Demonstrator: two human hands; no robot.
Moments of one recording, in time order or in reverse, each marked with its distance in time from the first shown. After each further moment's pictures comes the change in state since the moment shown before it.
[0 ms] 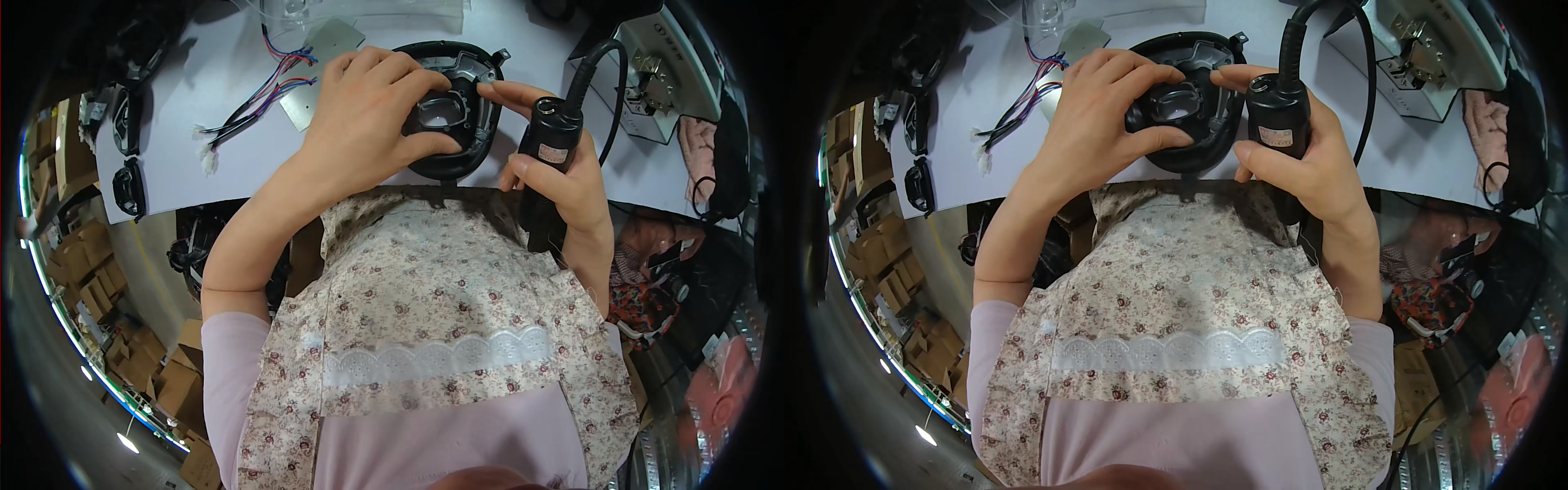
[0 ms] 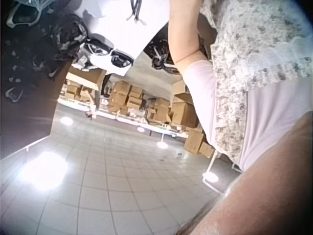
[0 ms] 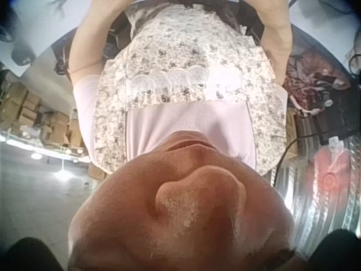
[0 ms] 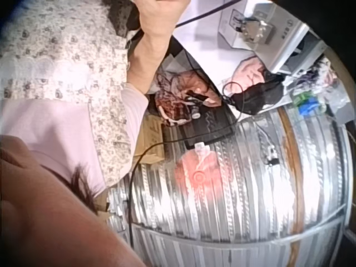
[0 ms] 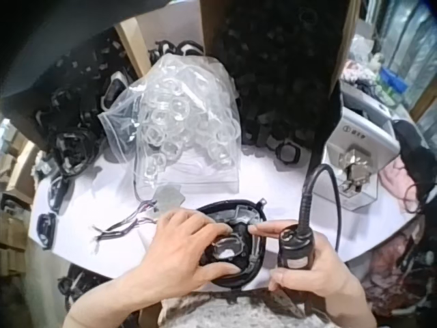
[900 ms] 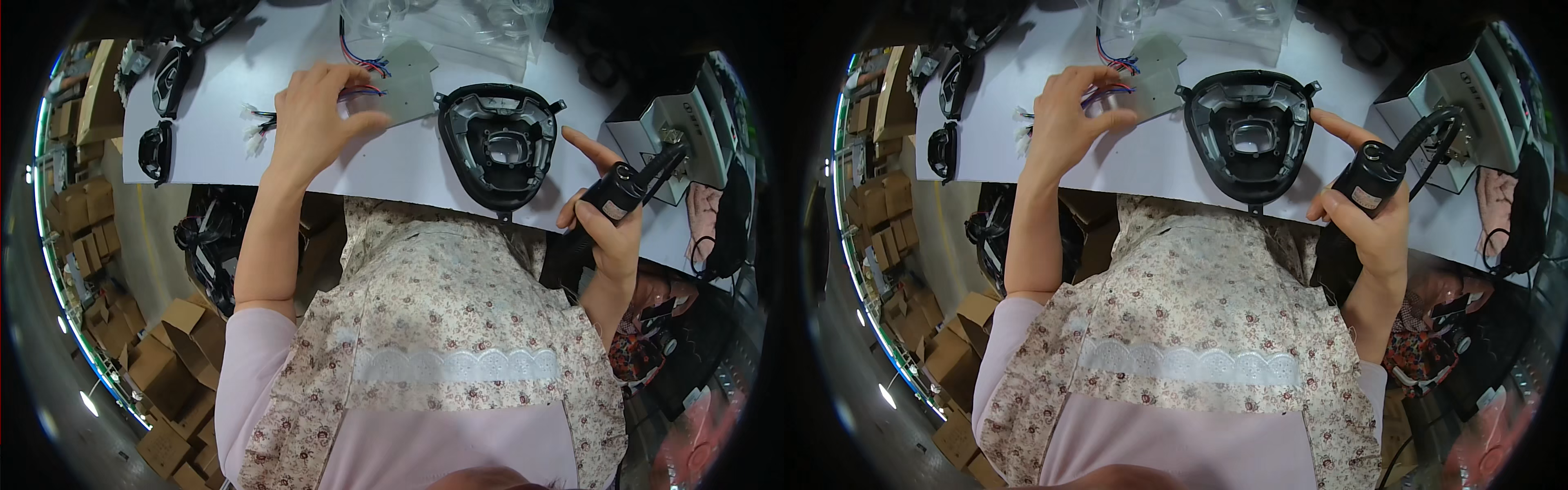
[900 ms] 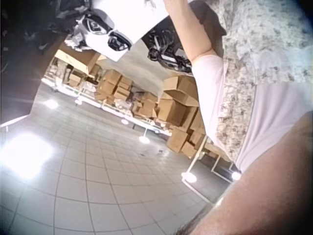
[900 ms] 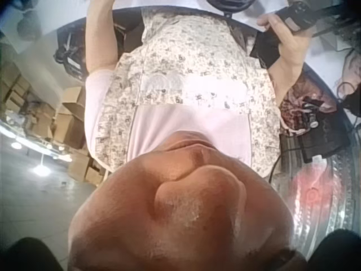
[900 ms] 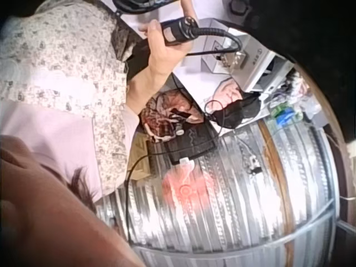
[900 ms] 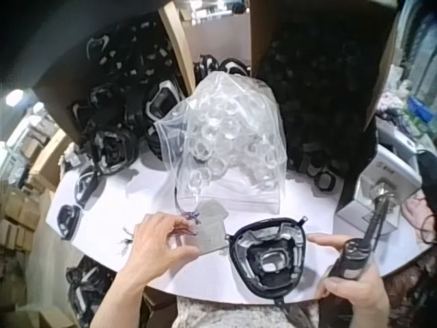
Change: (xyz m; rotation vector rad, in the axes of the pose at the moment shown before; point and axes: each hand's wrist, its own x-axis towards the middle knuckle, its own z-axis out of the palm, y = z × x) left_hand -0.062 -0.073 -0.036 0.147 0.148 -0.445; right_hand -0.004 -0.014 -0.009 -0.137 0.082 -0.079
